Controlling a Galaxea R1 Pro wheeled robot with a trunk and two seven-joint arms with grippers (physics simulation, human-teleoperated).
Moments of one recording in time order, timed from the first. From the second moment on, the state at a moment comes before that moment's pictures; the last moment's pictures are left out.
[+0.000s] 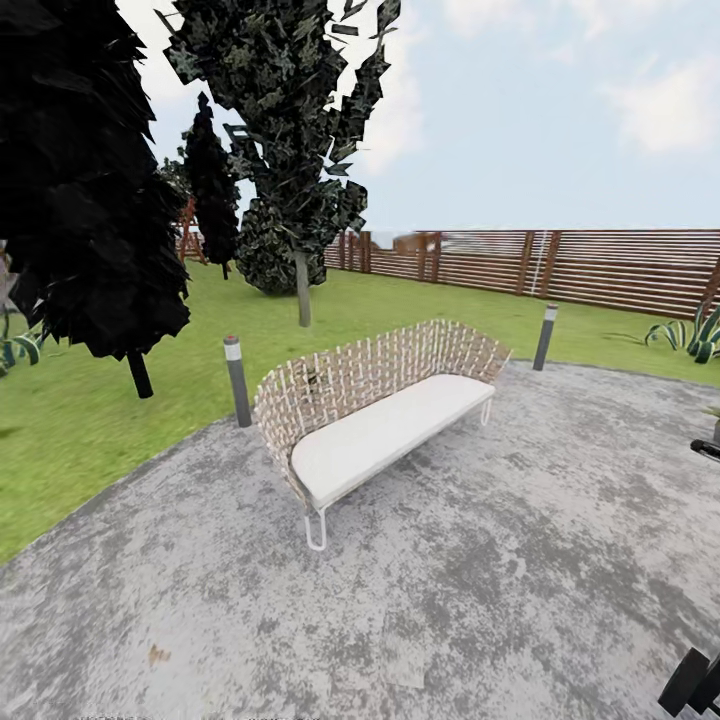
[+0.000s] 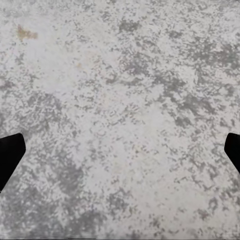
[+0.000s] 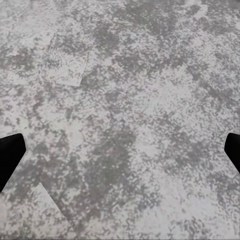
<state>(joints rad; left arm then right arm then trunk) -0.17 0.04 0.14 -0.27 0.02 -0.29 0.00 -0.03 -0.08 0.00 -0.49 0.00 -0.29 -0.01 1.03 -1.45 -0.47</state>
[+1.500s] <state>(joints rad) -0.17 0.04 0.15 -0.27 0.02 -0.29 0.00 -0.03 -0.07 0.00 -0.49 0.01 -0.29 -0.01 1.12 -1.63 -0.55</state>
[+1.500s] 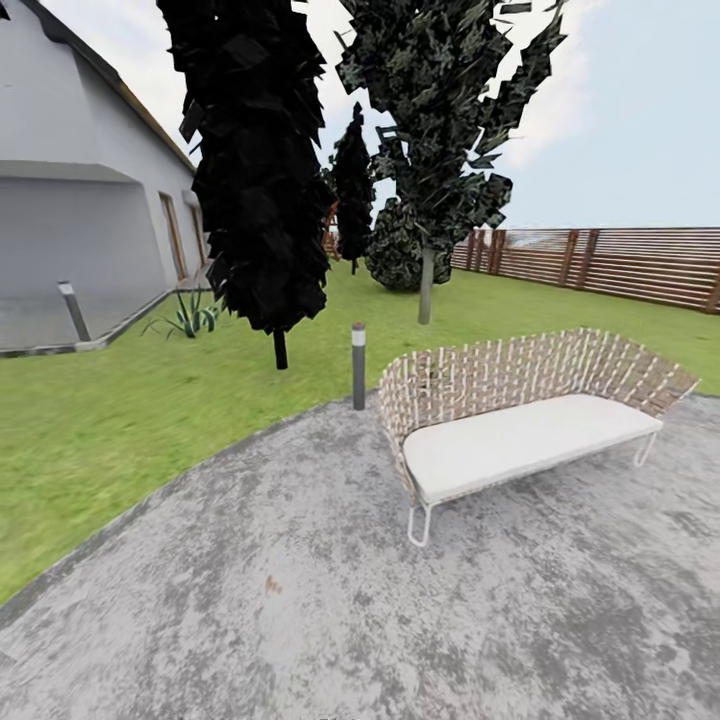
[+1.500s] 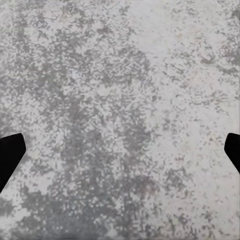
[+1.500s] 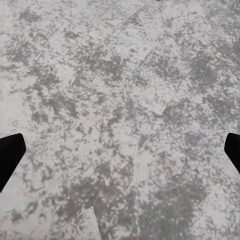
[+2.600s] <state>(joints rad) -0.17 0.04 0.15 -0.27 0.02 -0.29 0.00 -0.03 -0.07 0.00 -0.49 0.00 -0.29 -0.01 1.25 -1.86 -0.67</state>
